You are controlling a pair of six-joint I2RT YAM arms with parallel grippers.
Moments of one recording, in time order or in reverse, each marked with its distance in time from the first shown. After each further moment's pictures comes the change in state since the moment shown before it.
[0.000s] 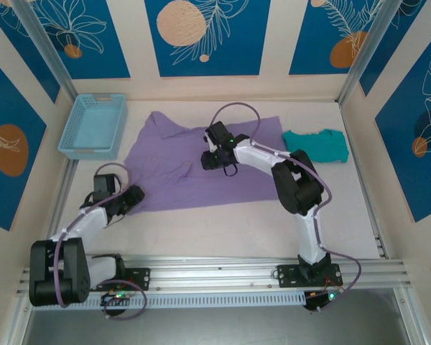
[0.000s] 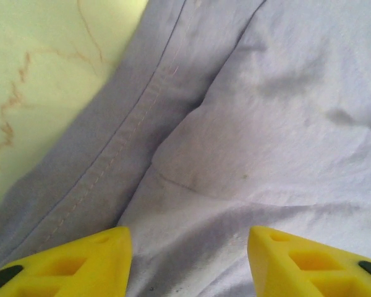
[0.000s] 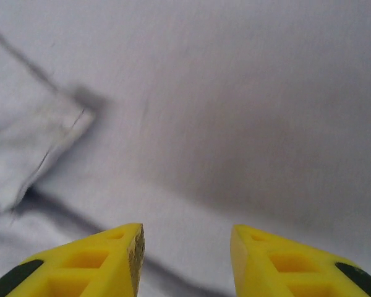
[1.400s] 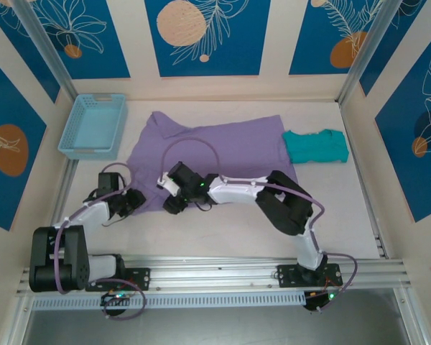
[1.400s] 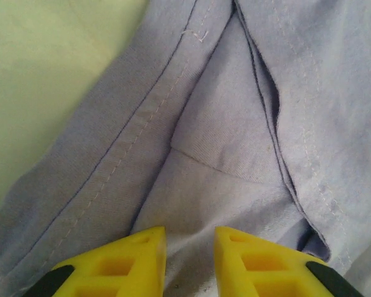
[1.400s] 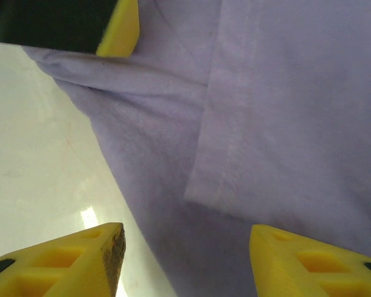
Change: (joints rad) left arm -0.024 0.109 0.022 -0.030 0.042 -0.017; right arm 0.380 0.017 -0.119 0.289 -0.045 -0.328
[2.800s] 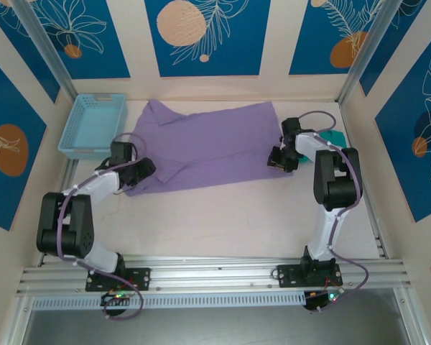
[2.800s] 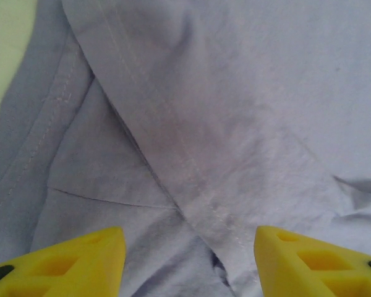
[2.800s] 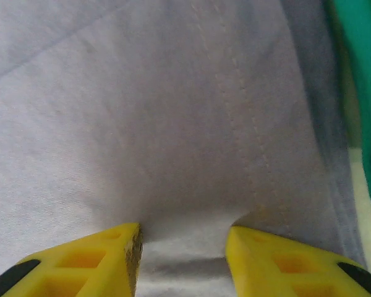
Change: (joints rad) left arm -0.140 0.280 0.366 0.011 -0.170 0.005; right arm -0.927 -0.090 -0.041 -0.481 0.010 0.372
